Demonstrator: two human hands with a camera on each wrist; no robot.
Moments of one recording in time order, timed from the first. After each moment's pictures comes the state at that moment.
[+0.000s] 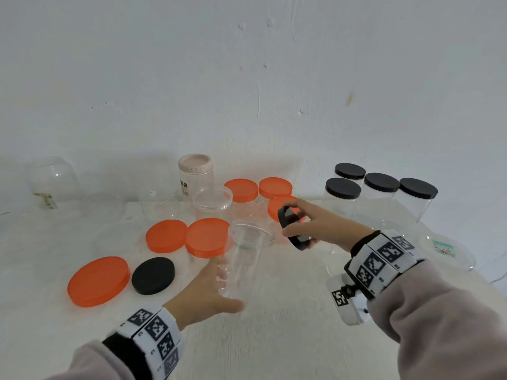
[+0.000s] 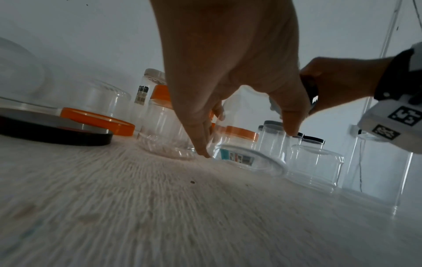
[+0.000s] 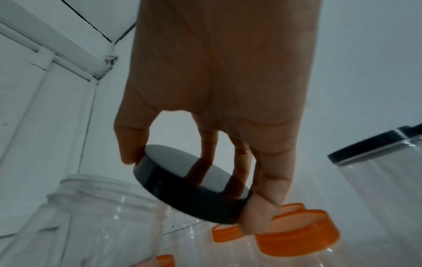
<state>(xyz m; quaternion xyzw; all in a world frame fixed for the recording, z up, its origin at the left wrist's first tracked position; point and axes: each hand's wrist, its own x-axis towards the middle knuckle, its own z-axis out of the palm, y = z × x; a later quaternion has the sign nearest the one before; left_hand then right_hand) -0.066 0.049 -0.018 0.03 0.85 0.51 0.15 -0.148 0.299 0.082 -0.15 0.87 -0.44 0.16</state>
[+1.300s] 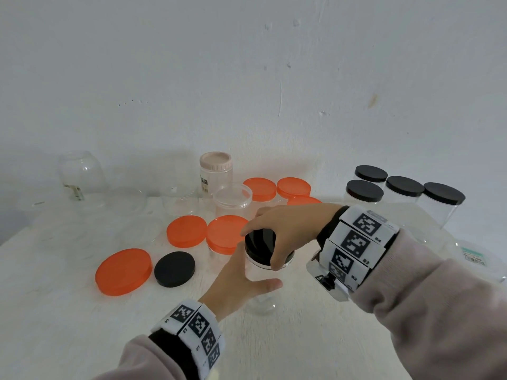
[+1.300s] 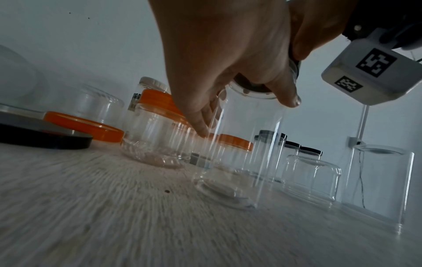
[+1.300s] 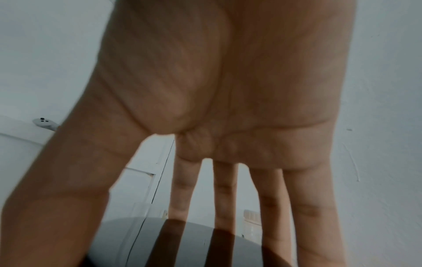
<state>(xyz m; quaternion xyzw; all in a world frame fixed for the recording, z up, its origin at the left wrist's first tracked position) -0.068 0.068 -0.013 0.09 0.81 0.58 0.02 -0.116 0.199 0.136 -0.36 0.91 0.02 0.22</state>
